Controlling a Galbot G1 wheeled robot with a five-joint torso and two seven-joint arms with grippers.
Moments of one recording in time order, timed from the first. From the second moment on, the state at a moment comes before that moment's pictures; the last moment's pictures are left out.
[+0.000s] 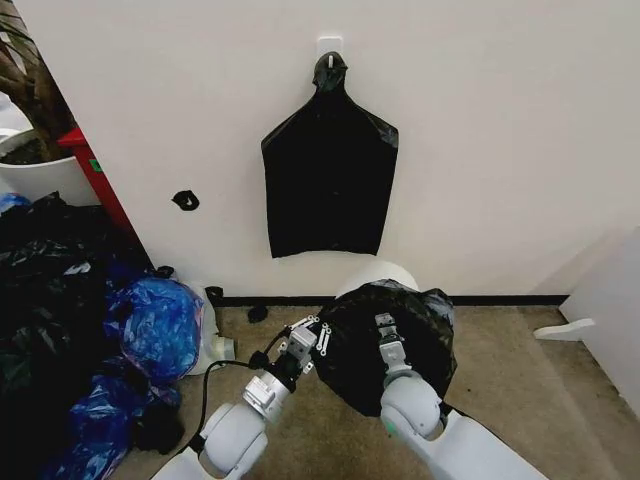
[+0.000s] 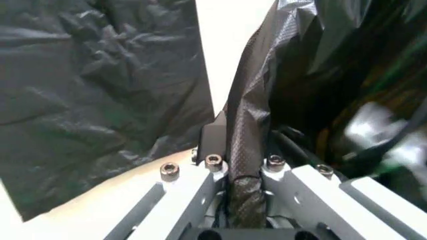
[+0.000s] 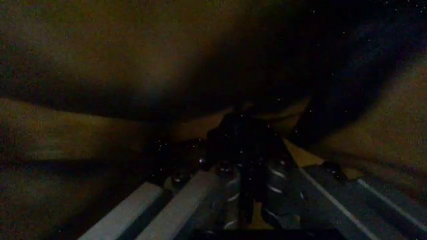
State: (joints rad) left arm 1.22 -1.10 0.00 -1.88 -0.13 -0.28 -0.03; right arm -1.06 1.08 -0.19 1.90 0.39 -0.44 0.72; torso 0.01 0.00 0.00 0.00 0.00
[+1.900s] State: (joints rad) left arm 1.23 -1.10 0.00 -1.88 -0.13 -0.28 -0.01; right arm -0.97 1.10 -0.16 1.75 0.40 -0.47 0.73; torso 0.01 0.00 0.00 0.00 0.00
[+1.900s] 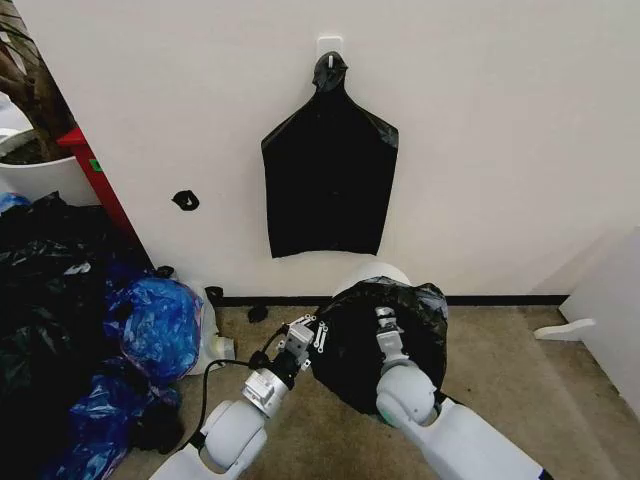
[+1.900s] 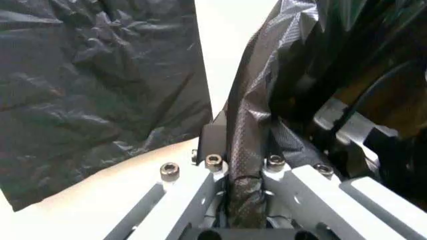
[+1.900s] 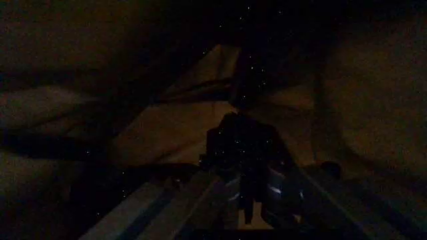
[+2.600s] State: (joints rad) left arm 1.23 -1.11 0.00 -1.86 -0.13 -0.28 -0.01; right arm -1.03 1.11 -0.25 1.91 0.52 -0.36 0.66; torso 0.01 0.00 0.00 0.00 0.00
